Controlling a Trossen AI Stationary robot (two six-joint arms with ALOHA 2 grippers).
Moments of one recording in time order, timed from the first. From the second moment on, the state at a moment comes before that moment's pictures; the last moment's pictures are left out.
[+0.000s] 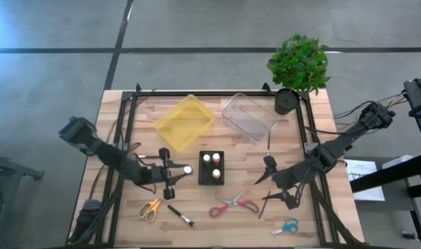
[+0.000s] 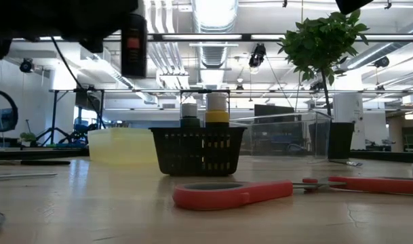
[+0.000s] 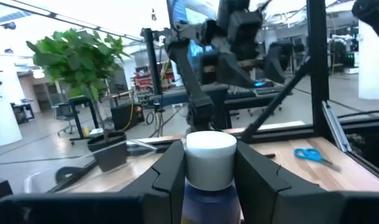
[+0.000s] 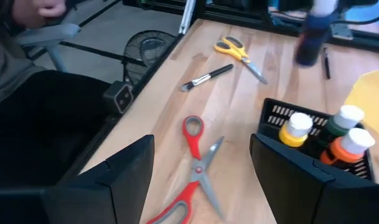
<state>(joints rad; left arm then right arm) -0.57 1.57 0.31 1.45 -0.69 0.28 0.60 1.03 0.74 -0.20 0.19 0.15</state>
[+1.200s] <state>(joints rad) -0.54 2.01 0.55 1.57 -0.89 0.04 0.60 1.03 0.71 -0.15 0.21 0.09</state>
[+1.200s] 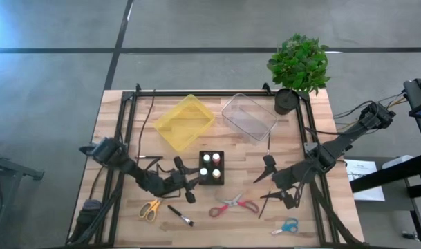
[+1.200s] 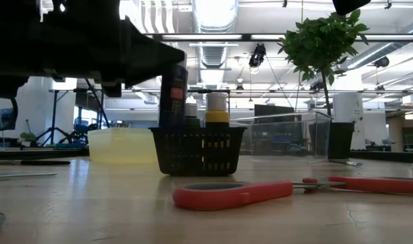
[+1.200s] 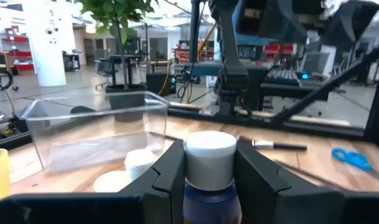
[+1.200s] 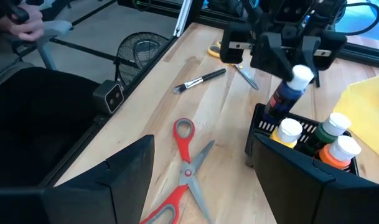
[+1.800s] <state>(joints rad) -0.52 2.08 0.57 1.57 -0.93 -0.01 0.60 1.03 0.71 -0.15 0.21 0.09</state>
